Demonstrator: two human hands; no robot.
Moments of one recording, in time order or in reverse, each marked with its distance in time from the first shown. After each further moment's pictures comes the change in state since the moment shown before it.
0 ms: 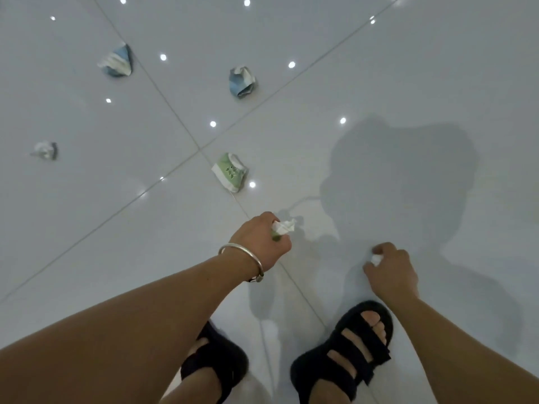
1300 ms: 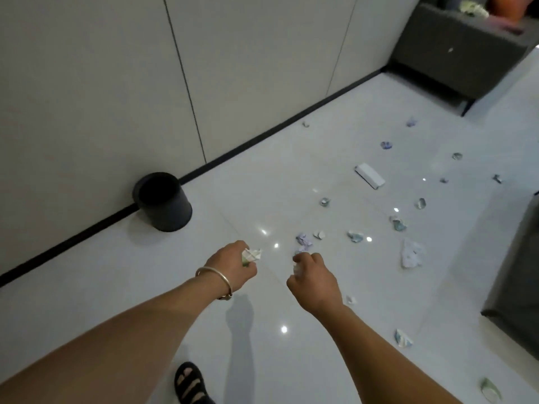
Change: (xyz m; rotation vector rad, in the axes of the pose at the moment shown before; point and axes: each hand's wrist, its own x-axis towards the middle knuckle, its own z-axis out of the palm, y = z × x) left_hand -0.722 -0.323 -0.333 -0.817 1.027 -0.708; right_hand -0.806 -0.519 0.036 -0.890 -0.264 -1.612
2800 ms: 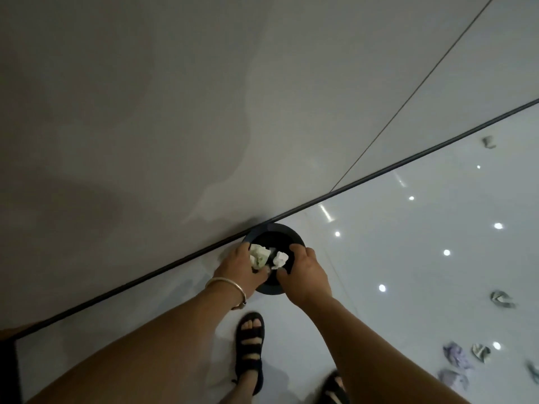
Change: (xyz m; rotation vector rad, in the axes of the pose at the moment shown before) left_hand 0.445 -0.447 -0.258 -0.199 -0.018 -0.460; right_hand 0.524 -0.452 0.320 -0.036 -0.349 -0.054
